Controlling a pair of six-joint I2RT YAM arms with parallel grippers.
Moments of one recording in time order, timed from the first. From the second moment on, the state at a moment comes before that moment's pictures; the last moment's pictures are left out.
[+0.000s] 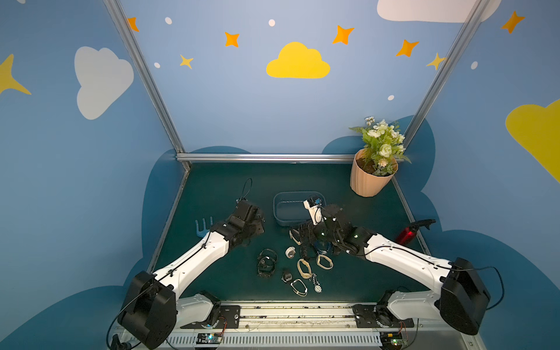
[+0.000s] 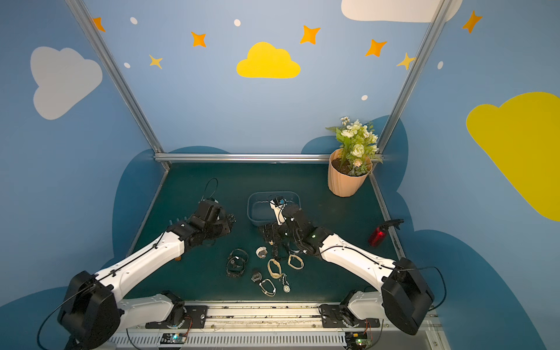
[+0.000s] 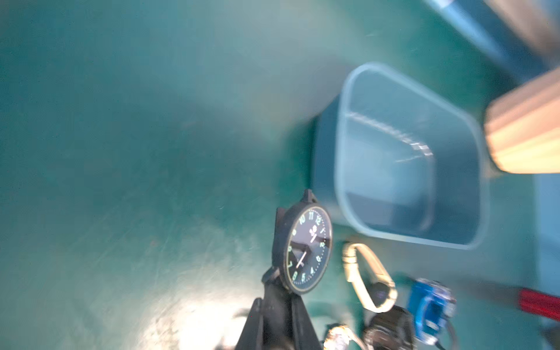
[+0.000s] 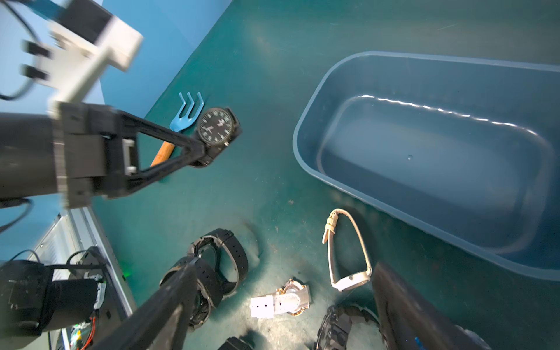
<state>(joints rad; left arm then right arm) -0.49 1.24 0.84 -0.47 -0.06 -0.77 0.83 1.31 0.84 -0.11 -0.11 0.40</state>
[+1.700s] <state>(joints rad) -0.65 2.30 1.85 -0.54 0.13 -0.61 0.64 1.02 0.69 -0.30 0.09 0.59</state>
